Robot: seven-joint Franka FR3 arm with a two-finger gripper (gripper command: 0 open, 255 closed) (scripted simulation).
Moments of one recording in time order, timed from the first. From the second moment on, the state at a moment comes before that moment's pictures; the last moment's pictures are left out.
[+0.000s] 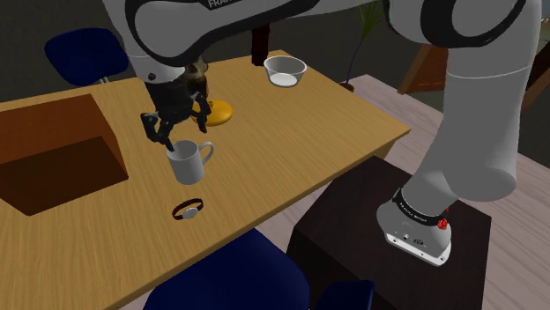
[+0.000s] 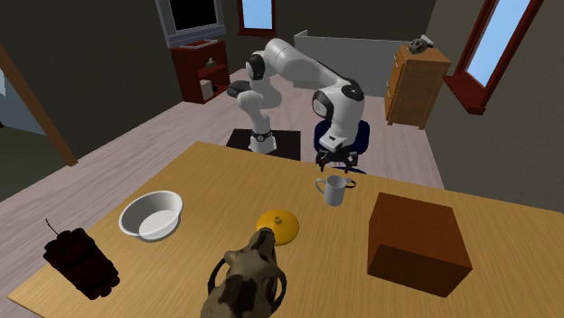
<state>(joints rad) 0.28 0.47 0.39 -1.47 -0.11 1.79 0.68</state>
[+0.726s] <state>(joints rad) 0.36 0.69 0.38 -1.27 -0.15 1.77 0.72</state>
